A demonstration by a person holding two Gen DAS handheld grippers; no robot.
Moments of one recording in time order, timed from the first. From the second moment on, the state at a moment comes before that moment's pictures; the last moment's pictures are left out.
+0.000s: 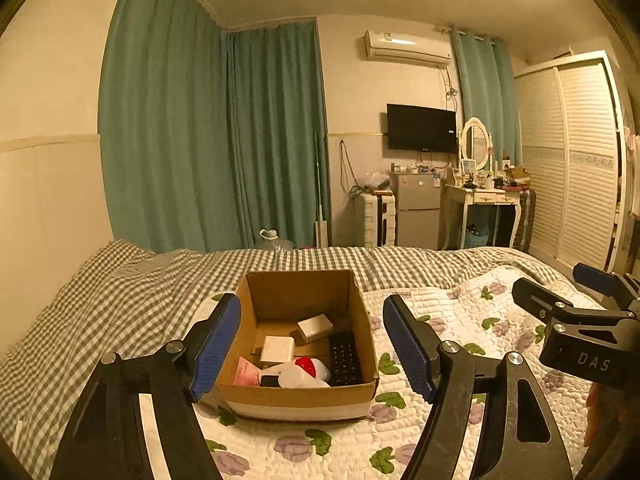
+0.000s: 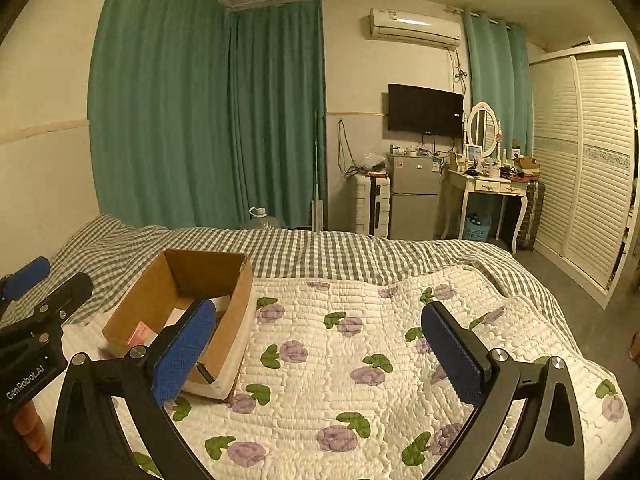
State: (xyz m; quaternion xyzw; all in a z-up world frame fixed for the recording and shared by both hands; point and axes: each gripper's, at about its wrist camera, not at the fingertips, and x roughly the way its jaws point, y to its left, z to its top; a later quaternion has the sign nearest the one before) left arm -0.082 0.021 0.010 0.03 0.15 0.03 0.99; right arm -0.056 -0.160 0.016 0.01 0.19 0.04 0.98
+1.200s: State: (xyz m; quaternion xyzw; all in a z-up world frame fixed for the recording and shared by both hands) left arm -0.079 0.022 0.001 0.02 0.19 0.02 0.98; right arm -0.049 -0.151 0.004 0.01 0.22 0.04 0.98
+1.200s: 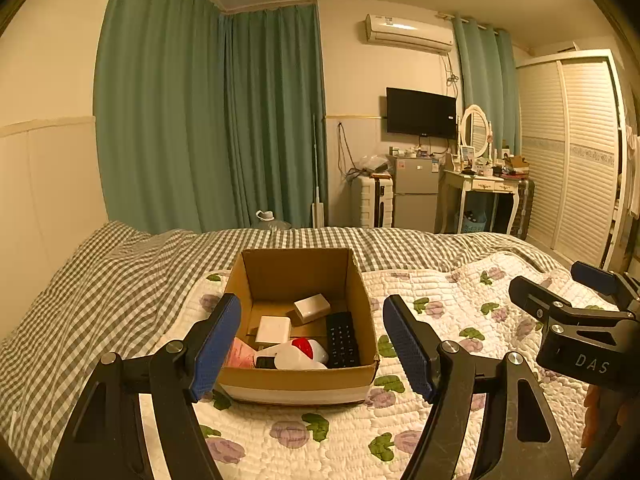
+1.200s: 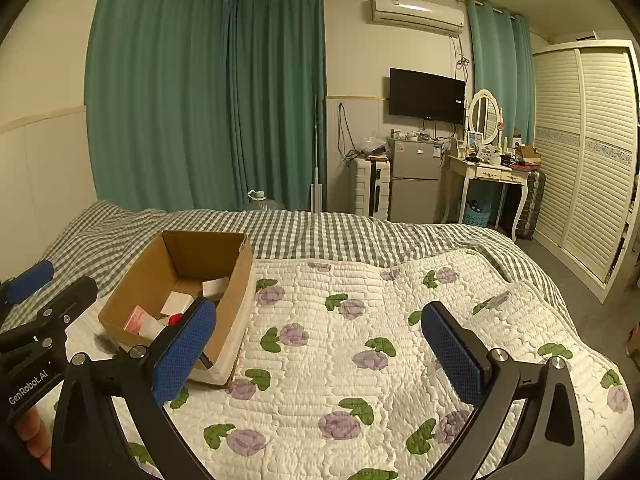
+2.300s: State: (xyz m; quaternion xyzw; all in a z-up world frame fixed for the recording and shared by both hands) left arm -0.077 0.022 -0.004 0.01 0.20 0.02 0.98; right arm -0.049 -0.151 0.001 0.01 0.22 0.04 0.97
